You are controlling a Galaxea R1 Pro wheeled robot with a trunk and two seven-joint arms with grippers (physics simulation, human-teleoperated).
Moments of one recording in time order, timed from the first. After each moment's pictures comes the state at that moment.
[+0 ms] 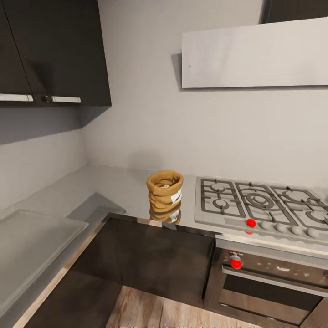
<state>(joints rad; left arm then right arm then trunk) 0.00 -0.01 0.03 -0.08 0.23 -0.01 0.01 -0.27 -0.02 -0.29 0.03 0.28 0.01 -0.02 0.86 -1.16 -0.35</state>
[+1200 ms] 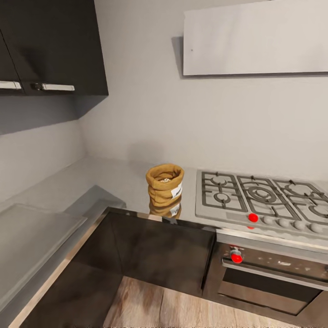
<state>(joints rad) 0.00 -0.01 0.03 -0.08 0.23 -0.01 0.01 -0.27 -0.02 -0.29 0.03 0.28 0.01 -0.03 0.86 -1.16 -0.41</state>
